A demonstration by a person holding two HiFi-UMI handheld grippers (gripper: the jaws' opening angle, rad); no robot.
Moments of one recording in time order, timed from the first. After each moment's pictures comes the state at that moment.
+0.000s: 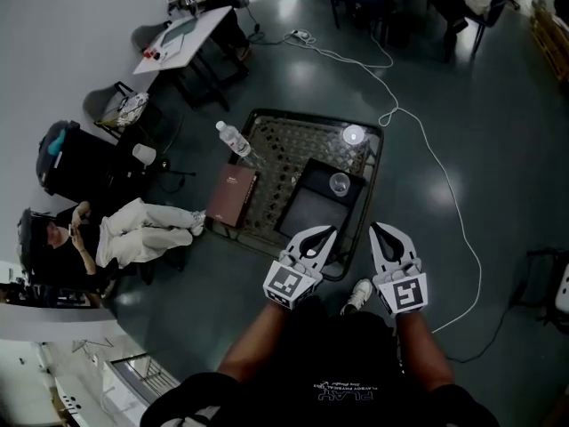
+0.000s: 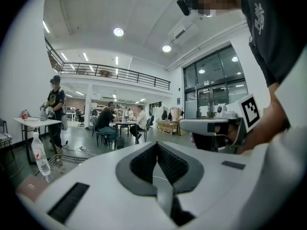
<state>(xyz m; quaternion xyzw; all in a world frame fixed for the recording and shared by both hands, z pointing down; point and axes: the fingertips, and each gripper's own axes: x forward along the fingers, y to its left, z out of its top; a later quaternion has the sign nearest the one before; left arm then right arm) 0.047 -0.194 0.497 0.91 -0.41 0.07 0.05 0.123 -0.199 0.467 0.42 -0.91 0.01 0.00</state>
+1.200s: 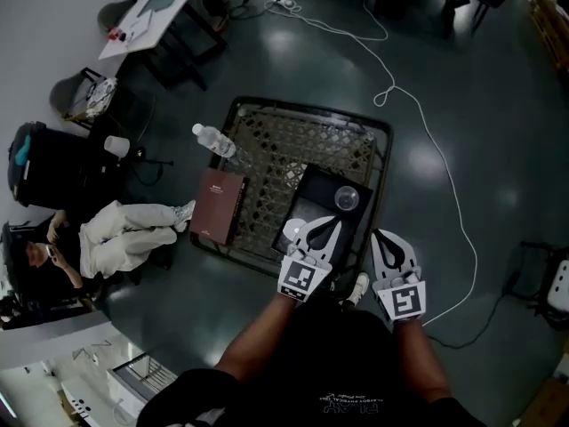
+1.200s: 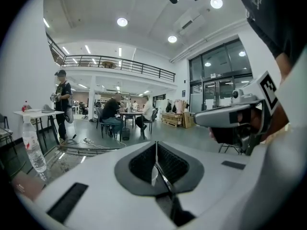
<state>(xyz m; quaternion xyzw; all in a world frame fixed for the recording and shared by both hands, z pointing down) 0.010 -0.309 0.591 0.90 -0.42 0.11 0.08 0.081 -0.284 0.545 0.45 -0.89 0.05 0.08</state>
